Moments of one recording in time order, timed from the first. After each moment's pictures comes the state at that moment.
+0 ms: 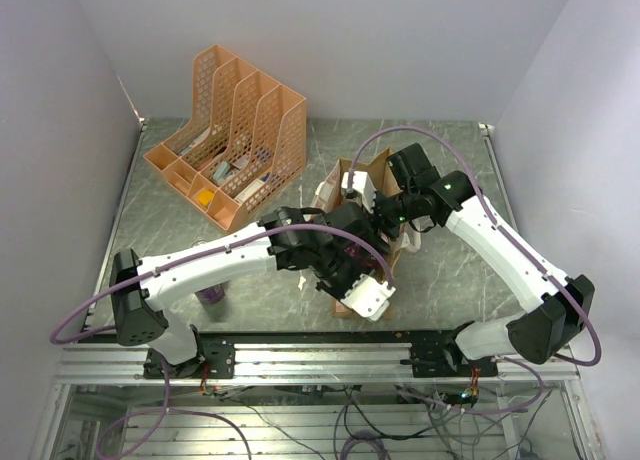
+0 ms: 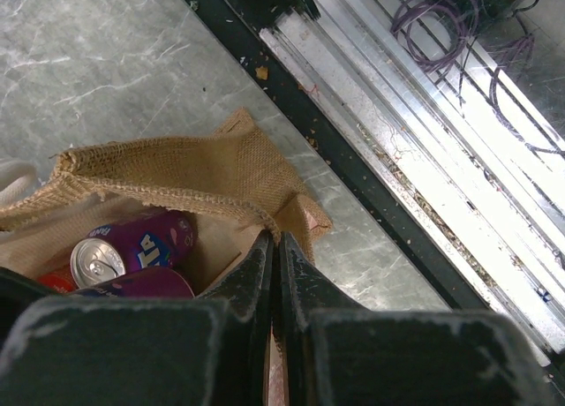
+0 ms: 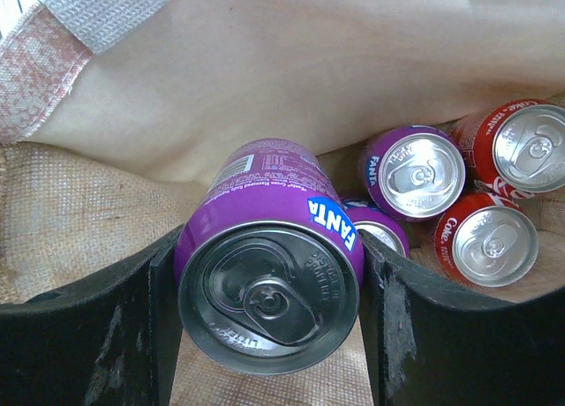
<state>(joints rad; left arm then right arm) -1.19 1.55 1.53 -1.00 0.52 1.05 0.56 1.37 1.36 -1.00 -0.56 -0.61</state>
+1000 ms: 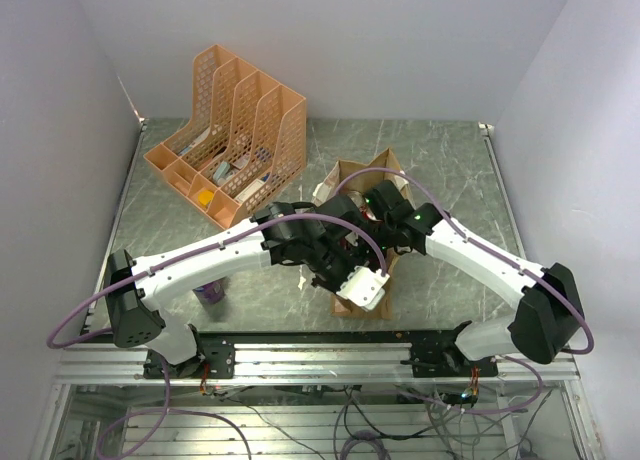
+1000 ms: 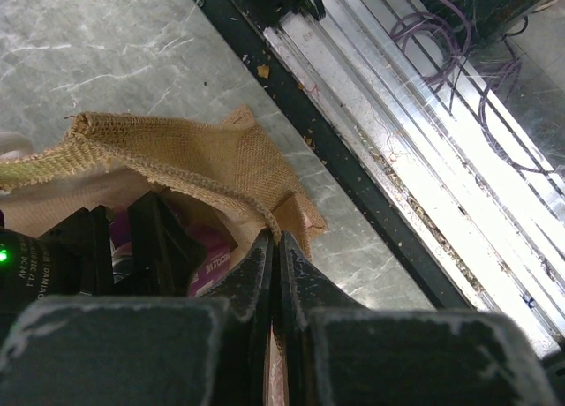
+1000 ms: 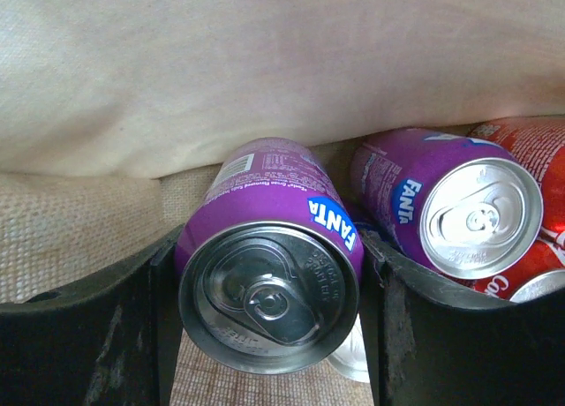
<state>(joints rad) -1.14 1.52 1.50 -0.99 0.57 1.03 0.69 1.37 1.04 -0.71 -0.37 -0.71</state>
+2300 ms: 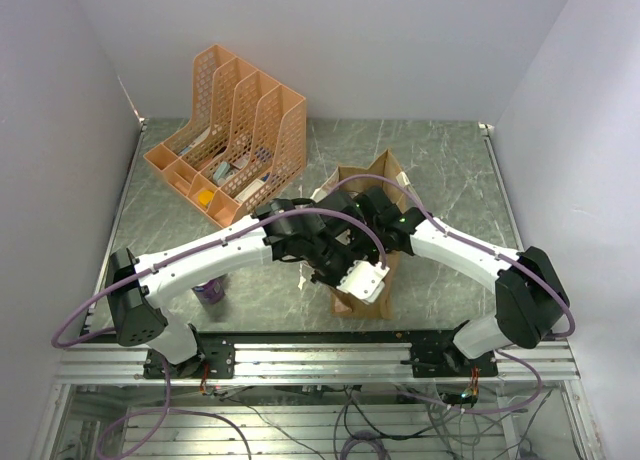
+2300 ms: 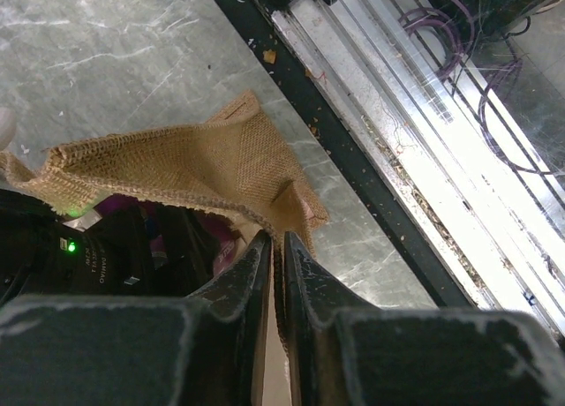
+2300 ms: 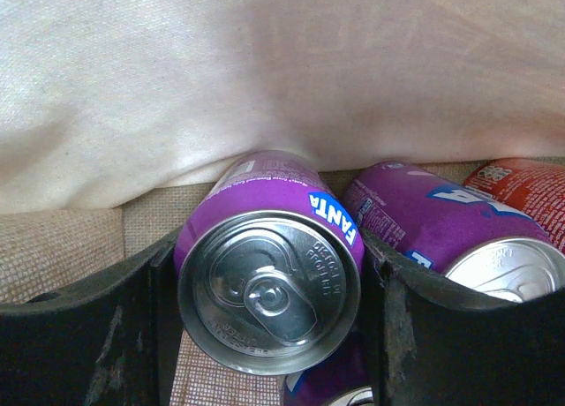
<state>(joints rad) -1.11 1.54 1.50 -0.99 0.57 1.02 0.70 1.50 0.97 -0.54 -0.37 -0.78</state>
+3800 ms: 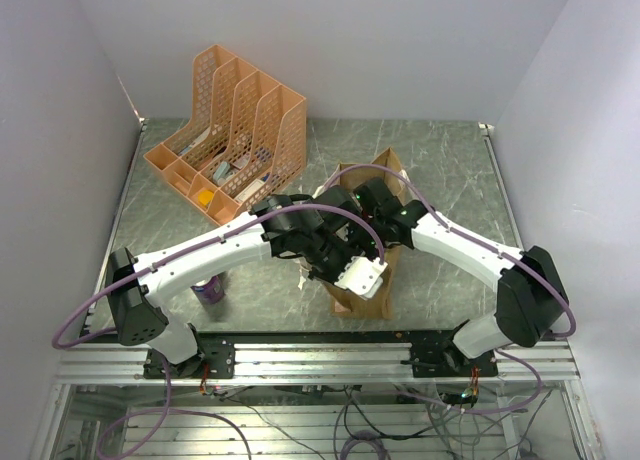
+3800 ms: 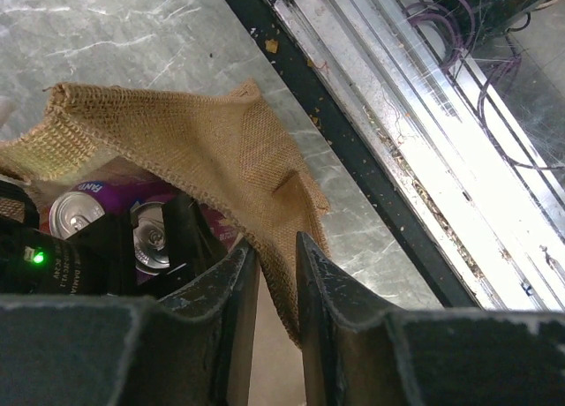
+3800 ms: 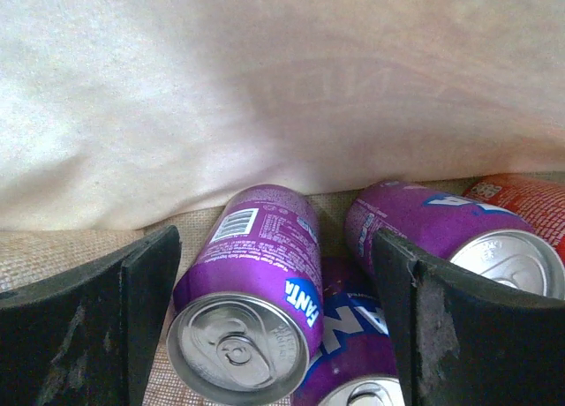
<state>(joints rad) -1.09 1.54 1.52 -1.02 0.57 1.03 0.68 1.49 1.04 -0.57 -0.44 -0.71</state>
